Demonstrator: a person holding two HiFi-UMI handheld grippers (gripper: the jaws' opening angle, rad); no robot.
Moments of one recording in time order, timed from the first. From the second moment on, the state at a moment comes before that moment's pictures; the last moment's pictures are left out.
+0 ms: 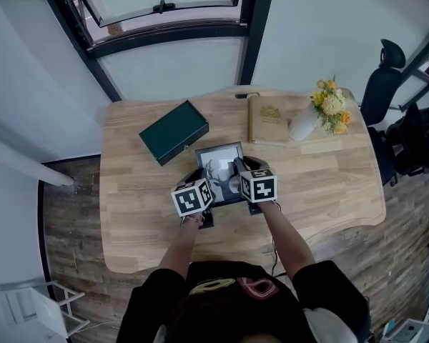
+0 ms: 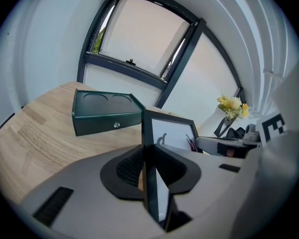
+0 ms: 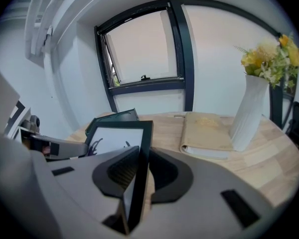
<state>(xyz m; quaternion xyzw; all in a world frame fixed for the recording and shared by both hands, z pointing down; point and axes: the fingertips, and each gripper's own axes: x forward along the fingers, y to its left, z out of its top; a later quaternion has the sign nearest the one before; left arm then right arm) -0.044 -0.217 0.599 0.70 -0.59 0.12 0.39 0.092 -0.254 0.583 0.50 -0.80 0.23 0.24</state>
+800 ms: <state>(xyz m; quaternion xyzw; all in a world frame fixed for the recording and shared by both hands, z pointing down) -0.062 -0.189 0.551 0.74 -0.57 0.11 0.33 0.075 -0.217 0.534 0.54 -0.80 0.19 0.19</state>
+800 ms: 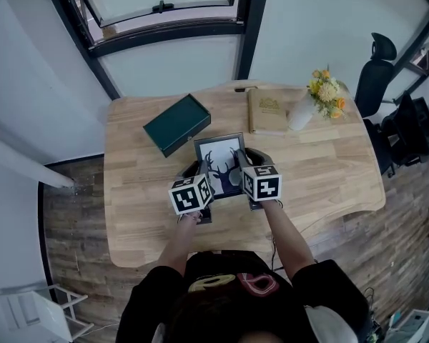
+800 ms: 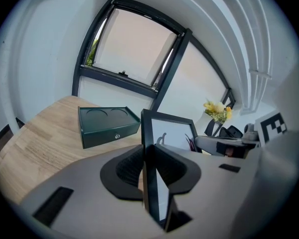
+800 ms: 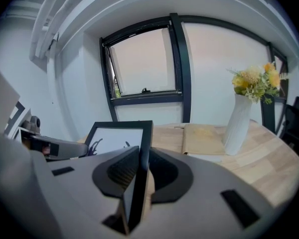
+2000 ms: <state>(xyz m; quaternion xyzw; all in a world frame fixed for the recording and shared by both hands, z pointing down) -0.066 -0.140 0.473 0.80 -0.54 0.06 0.24 0.074 -0.153 0.457 0.57 -0.80 0.13 0.12</state>
